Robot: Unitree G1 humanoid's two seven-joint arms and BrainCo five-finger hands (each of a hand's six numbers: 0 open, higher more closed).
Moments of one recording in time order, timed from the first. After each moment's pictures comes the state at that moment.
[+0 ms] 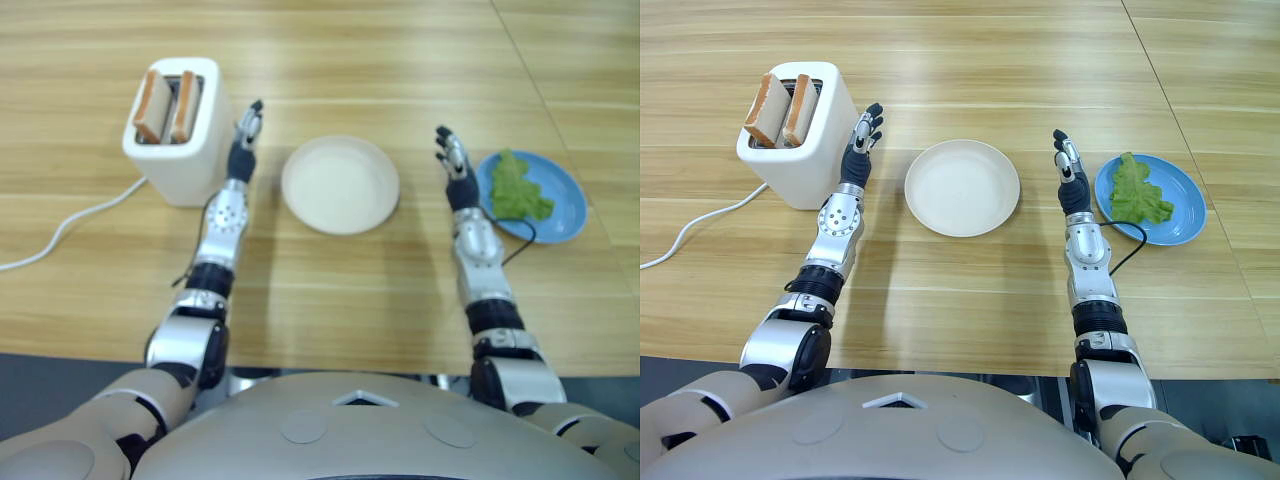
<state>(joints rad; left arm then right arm) -0.45 0.06 0.01 0.70 0.09 -0.45 0.03 -0.23 -0.24 -0.12 0.58 -0.04 -0.49 0.04</state>
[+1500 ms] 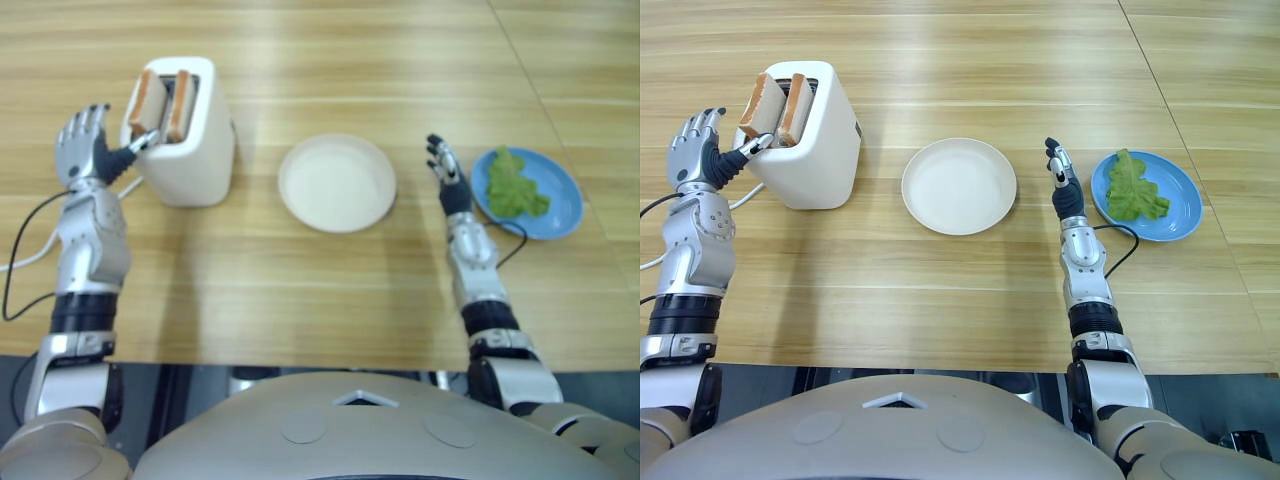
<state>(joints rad) -0.24 0.60 0.06 0.20 0.81 0.28 0.14 -0.23 -0.23 -0.11 0.62 -0.03 -0.49 0.06</state>
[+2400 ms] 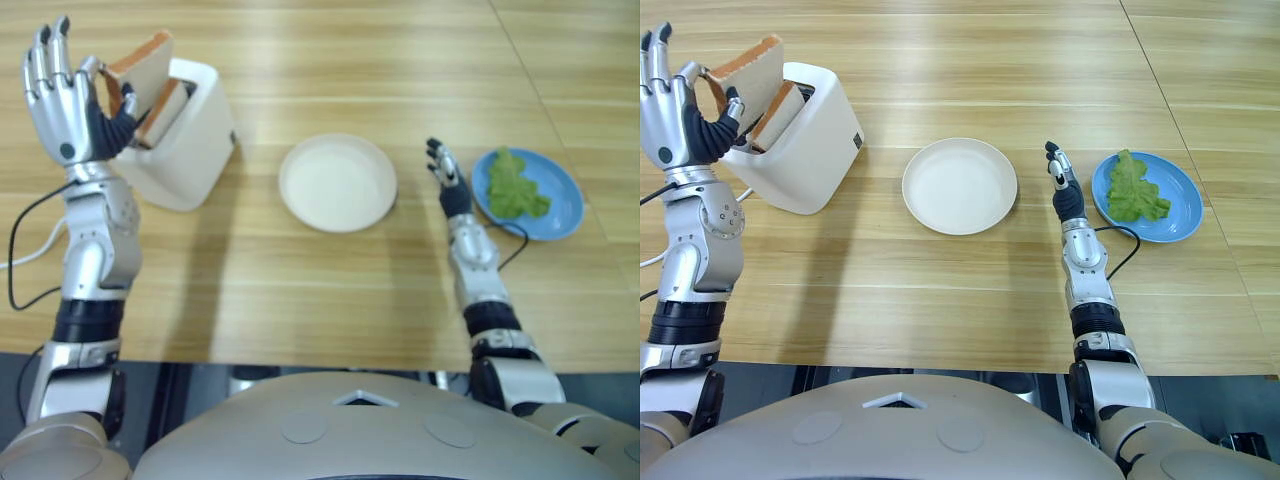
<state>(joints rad) -0.16 0.56 0.08 -0.22 0.89 0.19 0.54 -0.23 -0.24 -0.11 0.65 -0.04 -0.49 0.06</state>
